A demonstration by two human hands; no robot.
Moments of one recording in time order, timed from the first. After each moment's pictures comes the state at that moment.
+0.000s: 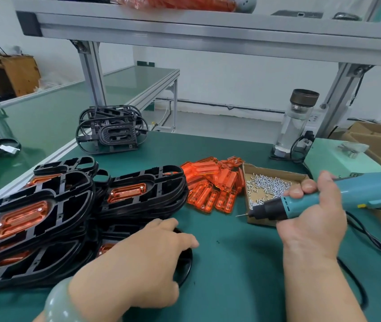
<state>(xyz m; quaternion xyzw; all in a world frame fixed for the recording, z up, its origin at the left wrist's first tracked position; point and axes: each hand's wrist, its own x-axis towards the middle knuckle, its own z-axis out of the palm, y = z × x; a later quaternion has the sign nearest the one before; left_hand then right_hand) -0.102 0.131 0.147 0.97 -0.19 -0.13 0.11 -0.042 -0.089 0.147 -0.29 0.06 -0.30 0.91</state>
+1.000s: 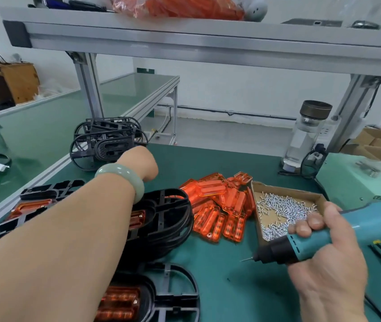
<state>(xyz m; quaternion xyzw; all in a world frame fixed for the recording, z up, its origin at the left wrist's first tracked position) 0.104 0.179 0.182 0.99 0.11 -0.02 0.07 -0.032 -0.080 0.138 -0.35 0.08 -0.27 0.89</state>
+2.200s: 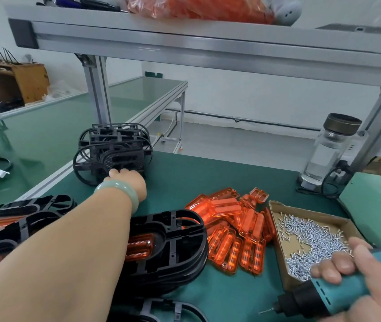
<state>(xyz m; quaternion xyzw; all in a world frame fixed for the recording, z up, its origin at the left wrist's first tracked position) 0.148 0.226 0.127 0.97 0.22 -0.08 -0.02 -0.015 -0.069 0.130 -0.42 0.13 -0.27 0.86</state>
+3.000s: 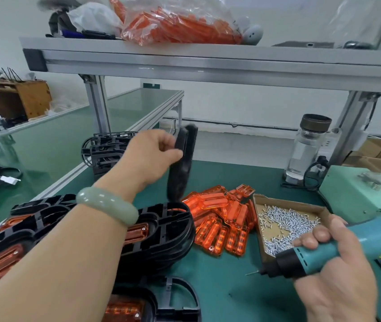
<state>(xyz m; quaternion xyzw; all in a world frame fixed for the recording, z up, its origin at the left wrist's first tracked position) 0.059 0.159 0.225 0.87 -0.04 0.21 0.45 -0.030 -0.084 0.138 -0.31 0.08 -0.28 0.91</state>
